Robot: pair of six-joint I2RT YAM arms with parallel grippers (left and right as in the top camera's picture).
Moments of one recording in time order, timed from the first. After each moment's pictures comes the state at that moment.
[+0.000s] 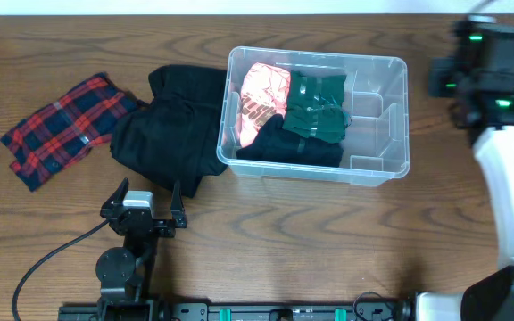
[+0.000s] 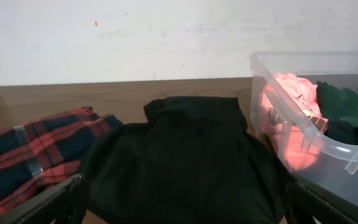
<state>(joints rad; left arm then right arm) 0.00 0.01 0.03 -0.13 0.06 0.01 -0.14 1.53 1.36 -0.51 0.06 0.04</state>
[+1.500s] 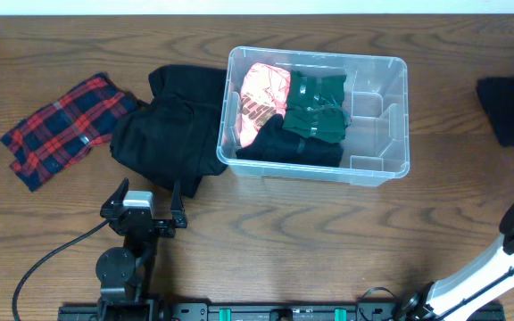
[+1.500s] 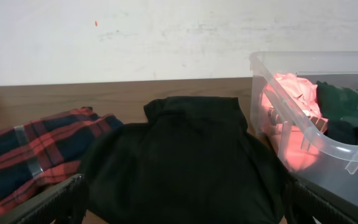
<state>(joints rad) 0.00 0.01 0.03 -0.13 0.06 0.01 -0.62 2.07 1.36 0.09 0.08 -0.22</state>
